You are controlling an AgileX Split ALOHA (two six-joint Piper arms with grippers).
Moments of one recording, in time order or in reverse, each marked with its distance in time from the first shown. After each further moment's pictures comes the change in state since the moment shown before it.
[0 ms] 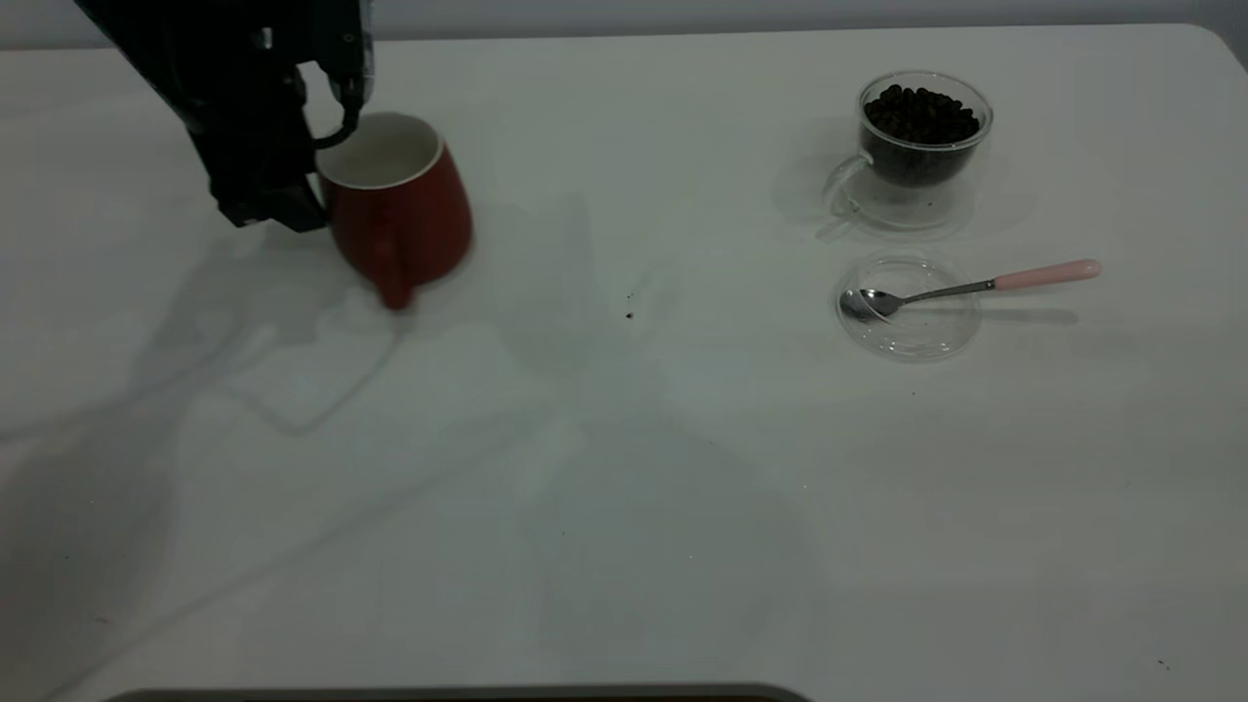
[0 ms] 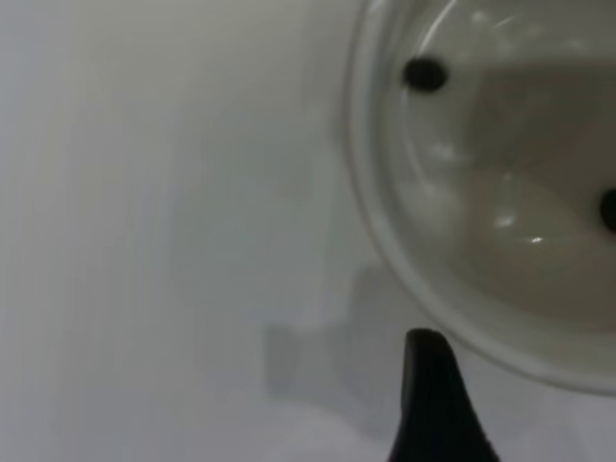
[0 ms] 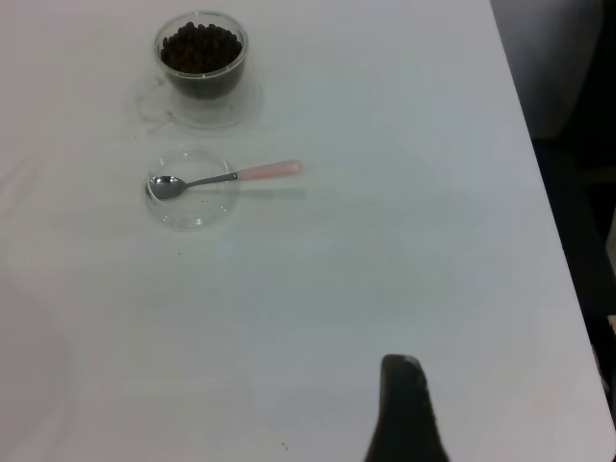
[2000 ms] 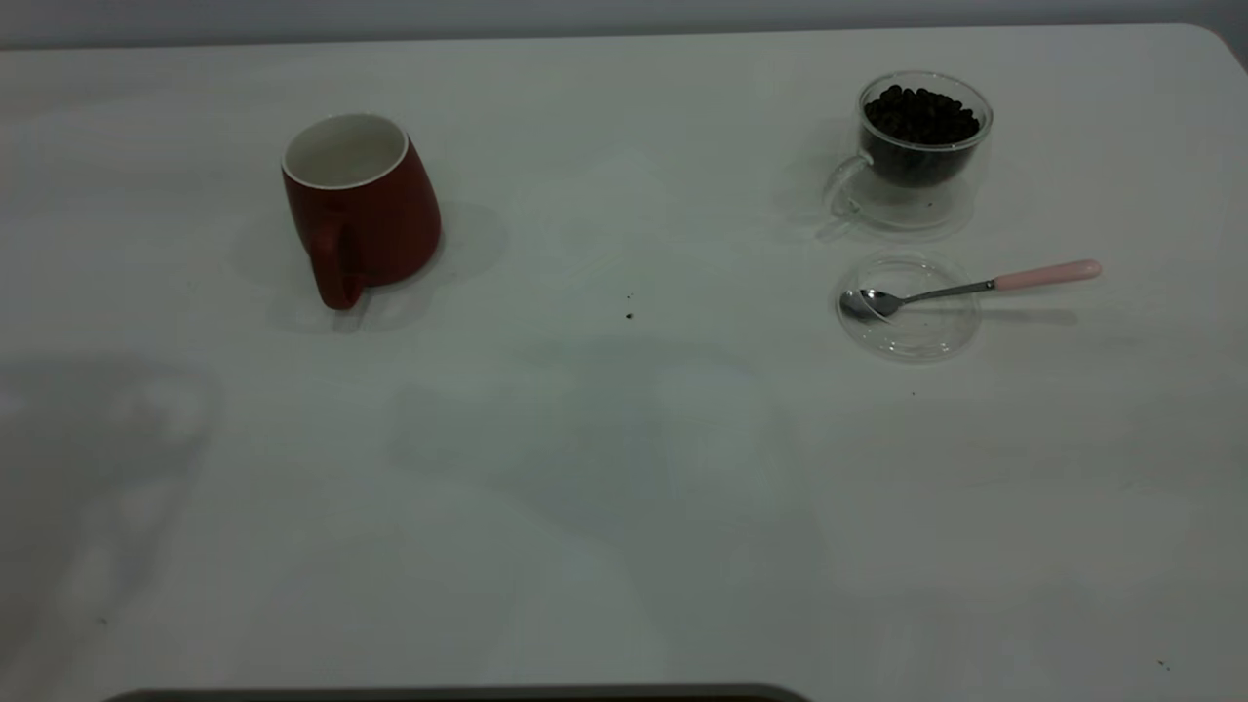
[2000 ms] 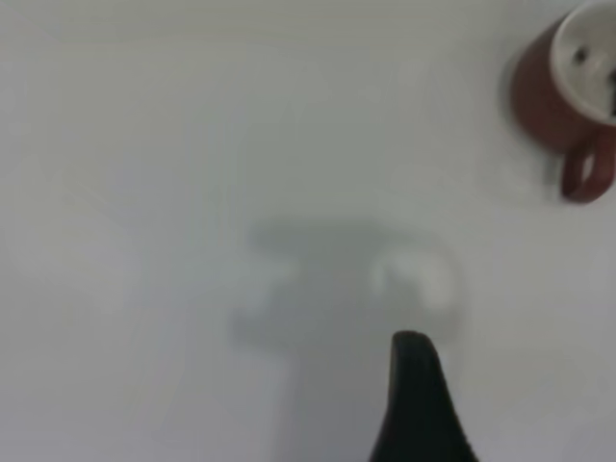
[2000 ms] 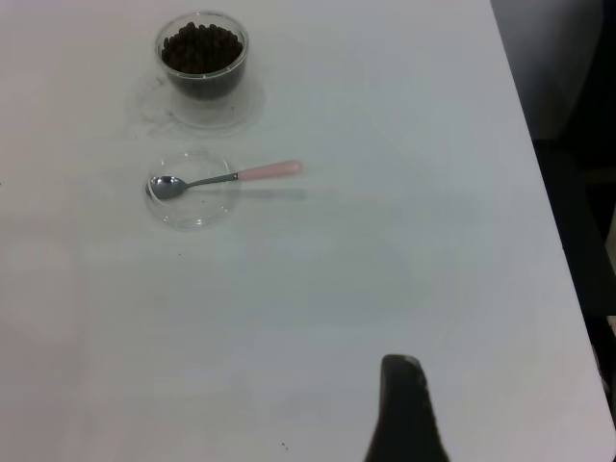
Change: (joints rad) left arm 0.030 -0.957 0.479 0.462 0.337 -1.721; right arm 0.000 0.000 0.000 0.000 0.000 0.000
